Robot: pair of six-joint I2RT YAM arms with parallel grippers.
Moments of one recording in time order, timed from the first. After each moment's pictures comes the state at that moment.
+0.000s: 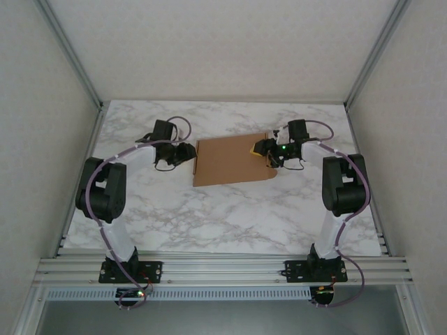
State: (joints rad) left arm -0.22 1.84 1.19 -0.33 0.40 -0.59; right arm 0.17 1.90 1.20 -0.33 -0.81 0.58
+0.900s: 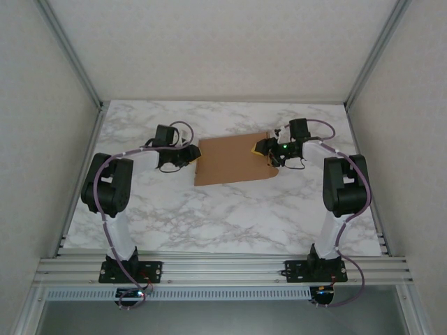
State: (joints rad) left arm -0.22 1.92 1.11 -0.04 0.57 -0.73; right arm 0.17 1.89 1.21 -0.36 -0.80 0.58
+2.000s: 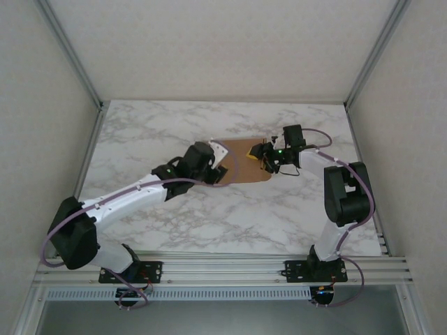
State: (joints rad) left arm -0.76 1.44 1.03 -0.29 -0.22 0.08; right arm 0.24 1.78 1.07 -0.24 -0.77 0.86
